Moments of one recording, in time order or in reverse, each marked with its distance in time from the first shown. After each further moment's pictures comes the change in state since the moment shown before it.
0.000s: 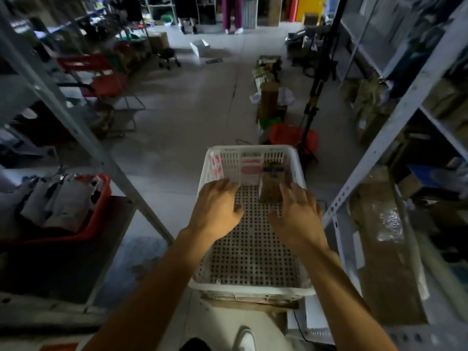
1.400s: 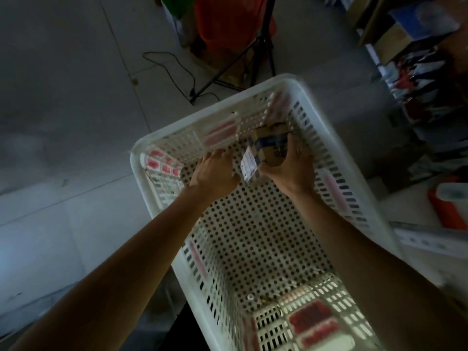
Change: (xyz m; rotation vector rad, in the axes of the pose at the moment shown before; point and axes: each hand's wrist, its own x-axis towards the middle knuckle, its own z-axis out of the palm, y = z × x) left_hand 0.347 -0.174 0.292 -0.107 -0.683 0.235; right_hand 0.362 0.106 0.264 0.193 -0.034 0.769
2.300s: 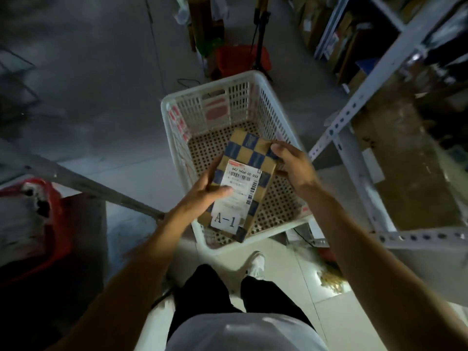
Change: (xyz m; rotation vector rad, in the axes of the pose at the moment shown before) left_hand -0.366 0.157 0.059 -1.083 0.061 0.092; right_hand -0.311 0.124 -0.160 1.026 -0.310 -0.294
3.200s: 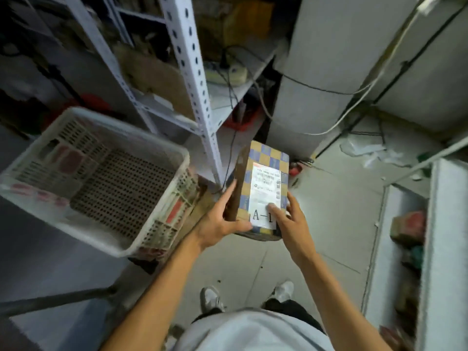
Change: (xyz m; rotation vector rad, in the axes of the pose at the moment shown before) left_hand -0.172 -0.017 0.279 0.204 -0.823 -0.007; right_hand -0.436 0.178 -0.060 0.335 0.915 -0.005
